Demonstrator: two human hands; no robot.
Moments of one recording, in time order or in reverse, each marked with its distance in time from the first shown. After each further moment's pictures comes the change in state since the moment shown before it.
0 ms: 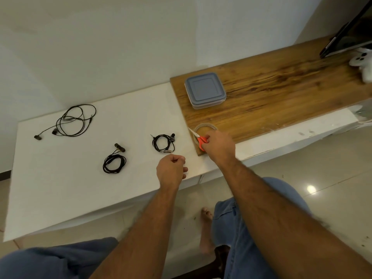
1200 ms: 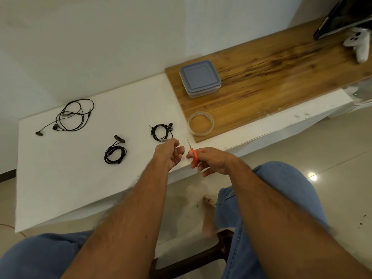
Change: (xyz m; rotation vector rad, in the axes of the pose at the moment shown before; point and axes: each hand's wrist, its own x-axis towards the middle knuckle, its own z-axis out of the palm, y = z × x) left_hand 0.007 0.031 -0.017 -0.254 -0.217 -0.426; right_hand -0.060 0.021 0.023 0.919 -0.788 0.212
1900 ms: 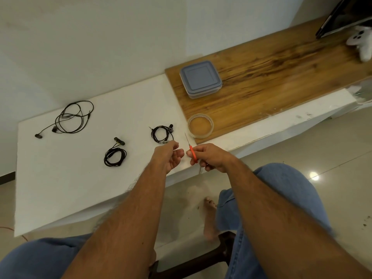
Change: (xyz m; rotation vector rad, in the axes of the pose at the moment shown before) left_hand 0.005 0.001 -0.007 0.045 -0.008 0.020; right_hand 0.013 -0.007 0.000 -0.030 0.079 -0.103
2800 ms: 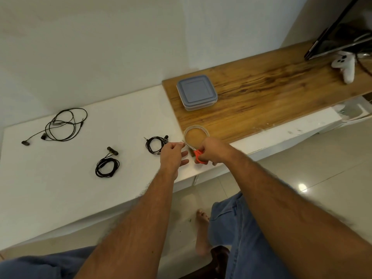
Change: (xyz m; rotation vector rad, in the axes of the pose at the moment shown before) left_hand 0.010 -0.001 0.038 0.035 -0.026 0.321; right_hand 0.001 -0.057 -0.033 -0.904 0.169 0.036
